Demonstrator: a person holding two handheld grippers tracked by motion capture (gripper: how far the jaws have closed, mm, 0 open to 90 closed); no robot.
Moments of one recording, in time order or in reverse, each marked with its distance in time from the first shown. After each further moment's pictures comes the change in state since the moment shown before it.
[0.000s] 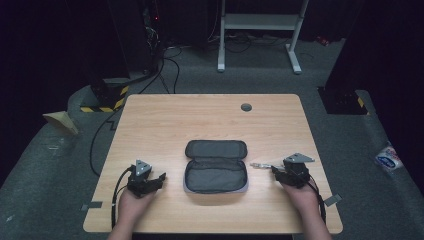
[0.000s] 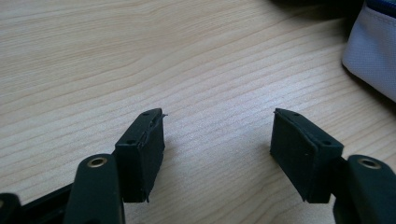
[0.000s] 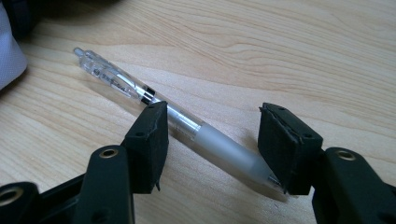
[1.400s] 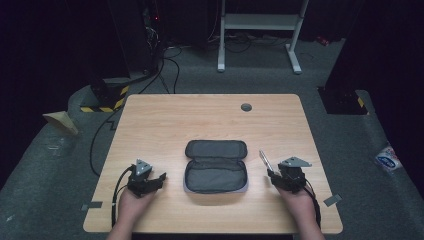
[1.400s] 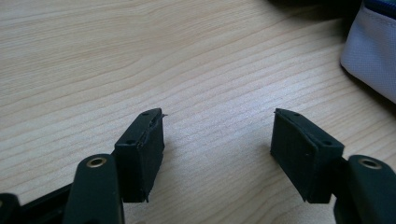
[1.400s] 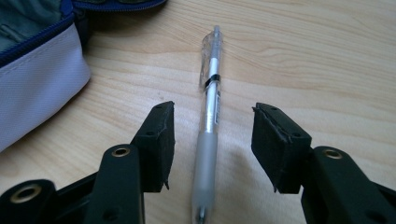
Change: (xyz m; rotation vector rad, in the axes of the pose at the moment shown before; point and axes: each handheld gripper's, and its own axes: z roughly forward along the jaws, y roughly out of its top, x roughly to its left) left arm 0.000 0.001 0.001 -0.001 -0.005 0.008; right arm 0.027 0.003 -0.014 -0.009 0.003 0.007
